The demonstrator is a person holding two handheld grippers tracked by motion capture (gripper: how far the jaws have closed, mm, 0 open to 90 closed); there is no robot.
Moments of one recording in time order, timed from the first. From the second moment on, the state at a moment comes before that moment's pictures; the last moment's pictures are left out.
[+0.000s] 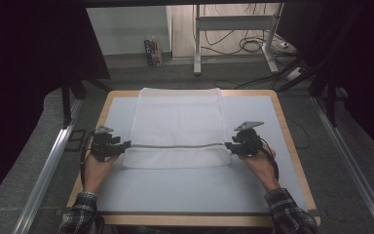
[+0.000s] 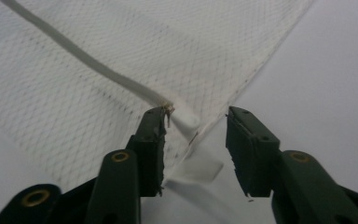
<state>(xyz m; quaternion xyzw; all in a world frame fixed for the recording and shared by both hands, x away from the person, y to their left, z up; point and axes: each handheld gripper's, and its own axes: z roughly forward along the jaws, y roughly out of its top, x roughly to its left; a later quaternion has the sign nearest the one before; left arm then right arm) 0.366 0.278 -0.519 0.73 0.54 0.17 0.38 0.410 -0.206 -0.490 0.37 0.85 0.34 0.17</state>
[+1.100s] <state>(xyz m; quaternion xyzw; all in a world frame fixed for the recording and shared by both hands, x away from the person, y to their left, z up) 0.403 0.255 -0.540 0.75 0.55 0.18 0.31 0.452 -0.186 -0.515 0.40 0.85 0.29 0.15</state>
